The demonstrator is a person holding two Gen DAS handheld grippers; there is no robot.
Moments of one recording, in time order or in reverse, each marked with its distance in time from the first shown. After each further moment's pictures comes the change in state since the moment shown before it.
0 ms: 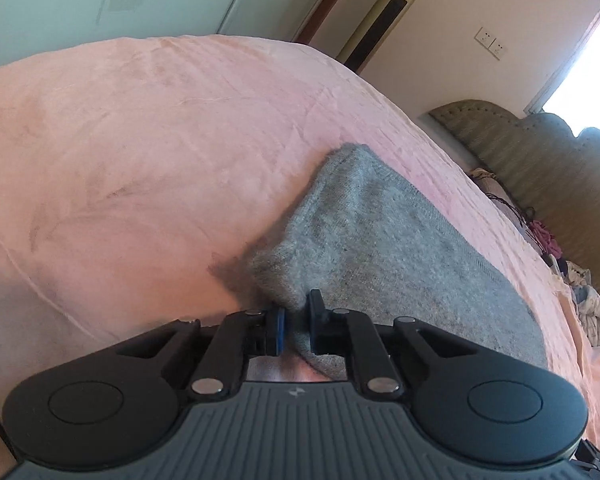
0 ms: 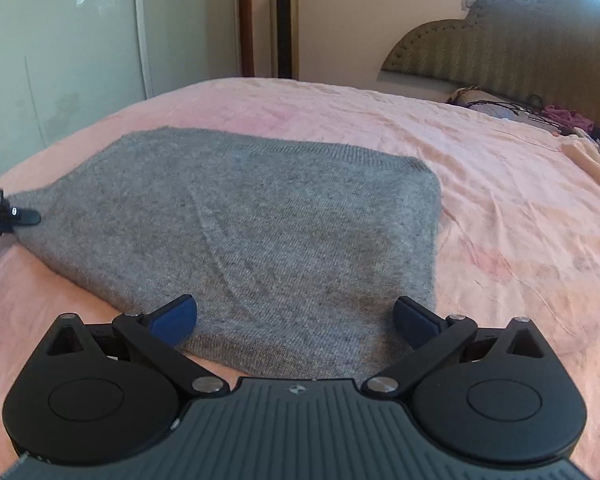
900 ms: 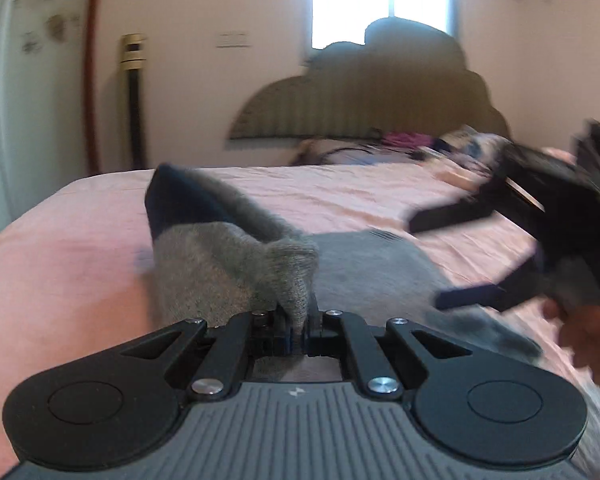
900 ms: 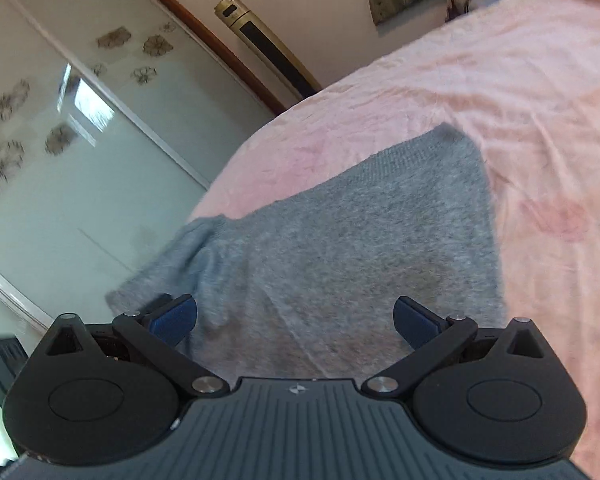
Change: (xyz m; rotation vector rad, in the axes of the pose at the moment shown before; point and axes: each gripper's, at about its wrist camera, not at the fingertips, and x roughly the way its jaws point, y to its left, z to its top) left arm 0.001 -0.185 -0.083 0.810 -0.154 -0.283; right arm 0.033 -0.088 0.042 0.652 0.040 0.492
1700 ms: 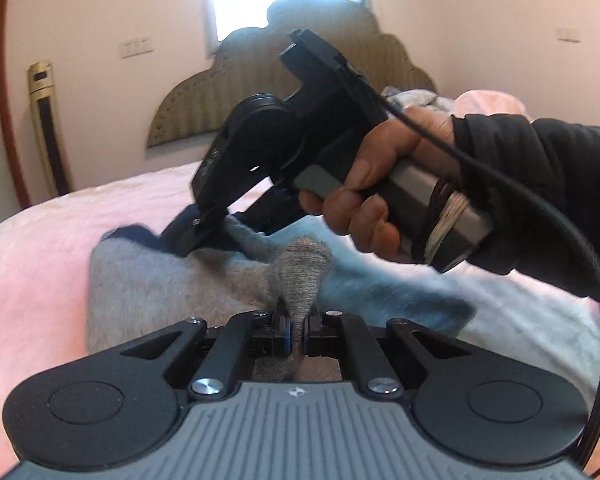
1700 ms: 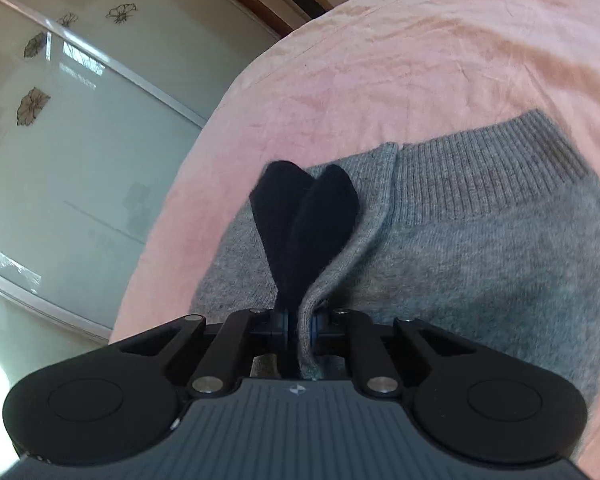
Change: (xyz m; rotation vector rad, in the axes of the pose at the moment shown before) left arm 0.029 -0.068 -0.004 0.176 0.011 -0.146; right arm 0.104 0.008 0.076 -0.157 0.245 -0.044
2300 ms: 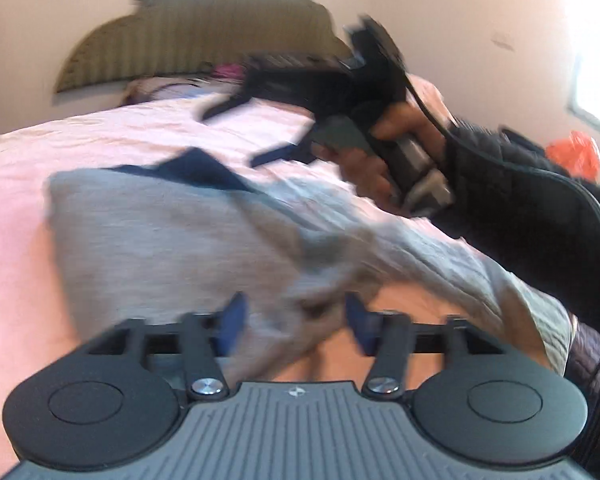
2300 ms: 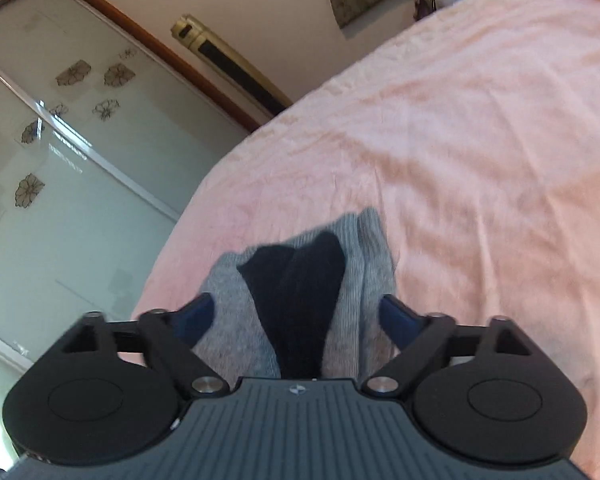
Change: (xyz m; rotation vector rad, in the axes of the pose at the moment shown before) left arm -0.007 0.054 -0.006 -0.112 0.131 -0.308; right arm -0.095 -0.063 -0.015 0.087 -0.297 -0.081
